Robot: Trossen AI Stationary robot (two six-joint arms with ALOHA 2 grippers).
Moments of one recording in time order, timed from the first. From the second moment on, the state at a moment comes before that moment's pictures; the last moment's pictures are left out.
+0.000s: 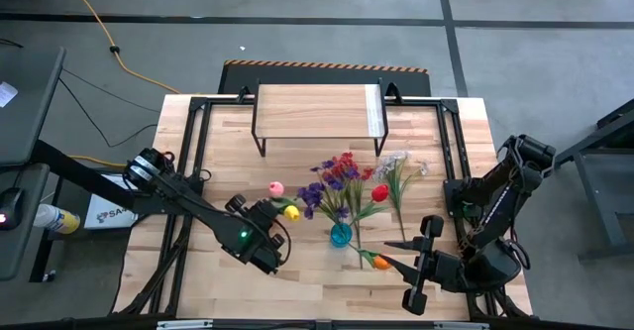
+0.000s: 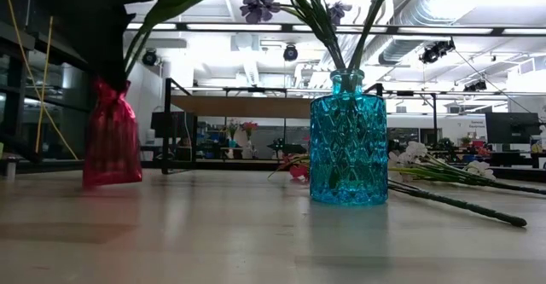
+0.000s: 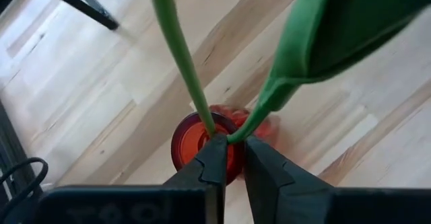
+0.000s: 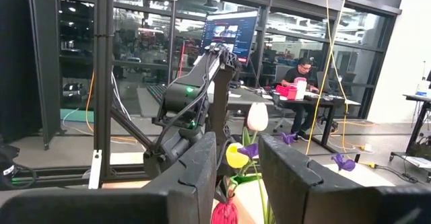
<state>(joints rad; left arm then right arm) -0.60 1.76 1.34 -1.30 -0.57 -1.40 1.00 1.50 1.05 0.90 1.26 -0.50</state>
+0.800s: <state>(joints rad) -0.78 1.75 1.29 -1.36 -0.55 -1.74 1.00 1.50 1.05 0.91 1.26 -0.51</state>
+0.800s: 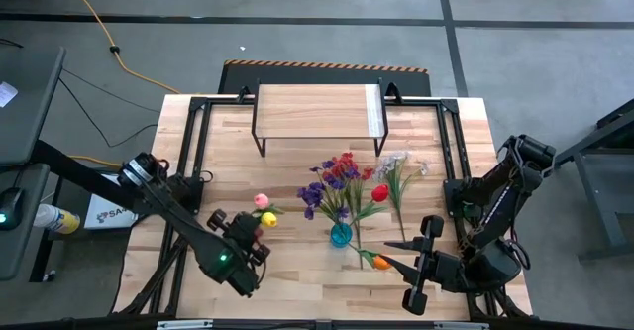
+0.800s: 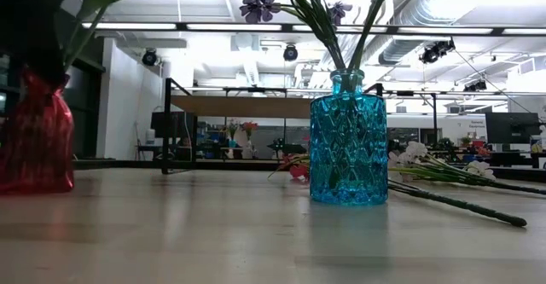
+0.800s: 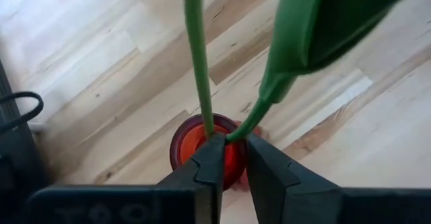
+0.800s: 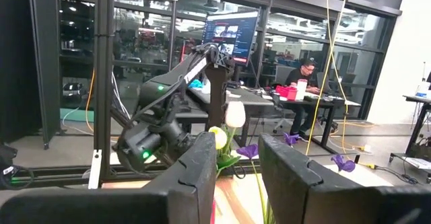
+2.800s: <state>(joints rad) -0.79 1.75 1.29 -1.35 -0.55 -1.65 1.00 1.50 1.05 0.96 1.25 -0.59</state>
